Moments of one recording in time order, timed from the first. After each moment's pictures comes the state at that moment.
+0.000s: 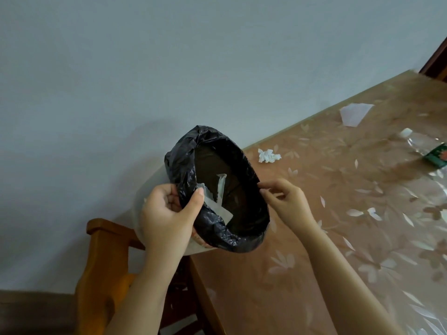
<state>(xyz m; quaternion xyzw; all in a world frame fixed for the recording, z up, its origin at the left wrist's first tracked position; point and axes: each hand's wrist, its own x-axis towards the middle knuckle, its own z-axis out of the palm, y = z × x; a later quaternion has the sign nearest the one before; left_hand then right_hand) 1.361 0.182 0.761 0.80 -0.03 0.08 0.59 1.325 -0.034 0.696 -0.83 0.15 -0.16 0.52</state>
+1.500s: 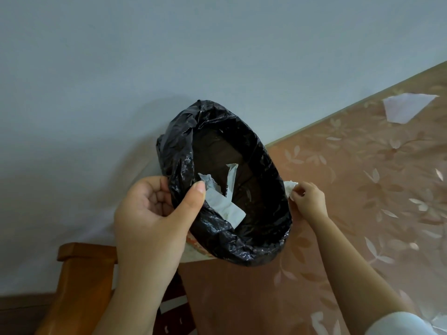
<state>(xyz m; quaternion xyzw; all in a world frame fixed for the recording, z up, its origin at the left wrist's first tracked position) 1.418 0.134 0.768 0.78 -0.02 0.10 0.62 1.433 -0.143 0.551 -0.85 0.33 -0.08 0.39</state>
